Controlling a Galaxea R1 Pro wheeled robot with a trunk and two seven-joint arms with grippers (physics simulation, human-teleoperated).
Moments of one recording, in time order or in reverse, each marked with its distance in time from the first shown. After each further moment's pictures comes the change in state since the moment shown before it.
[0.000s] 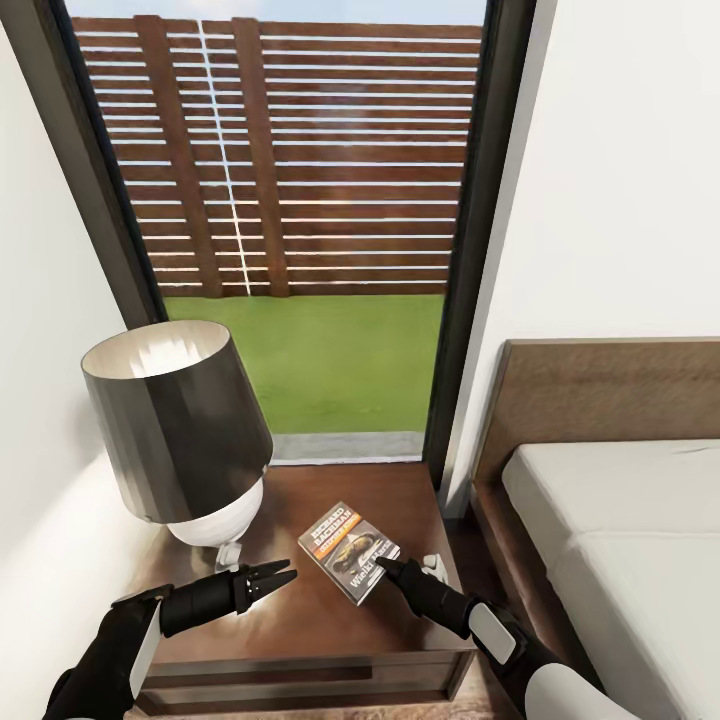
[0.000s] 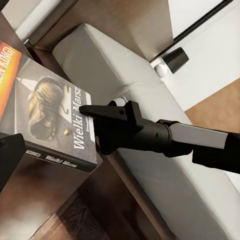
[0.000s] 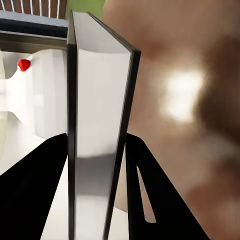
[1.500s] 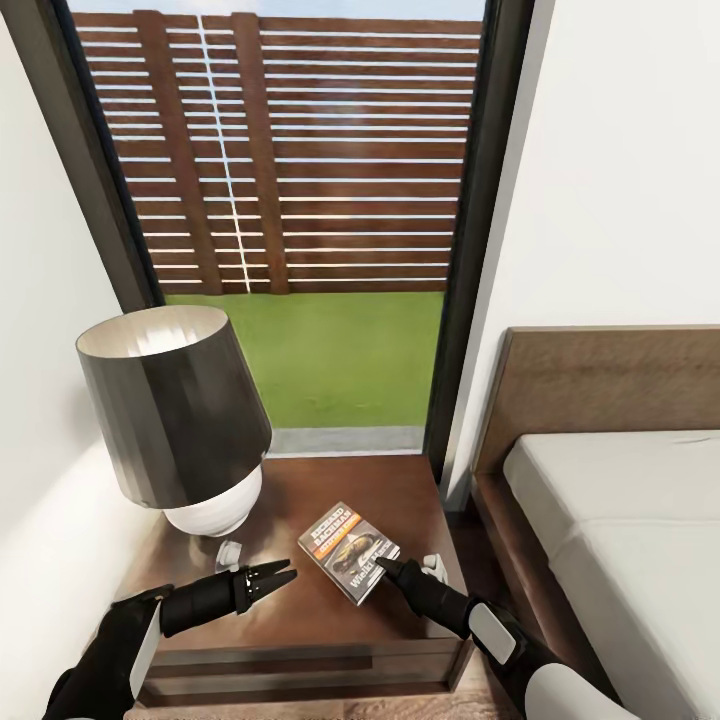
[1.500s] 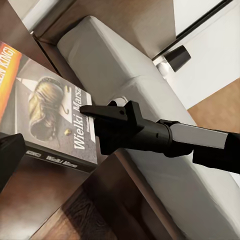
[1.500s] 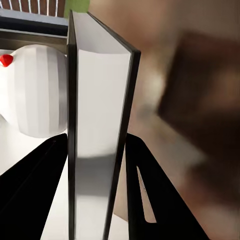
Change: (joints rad) left arm 0.000 0.000 0.000 0.000 0.000 0.000 0.002; right arm 0.000 0.000 0.000 0.000 0.000 0.000 0.000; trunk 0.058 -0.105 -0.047
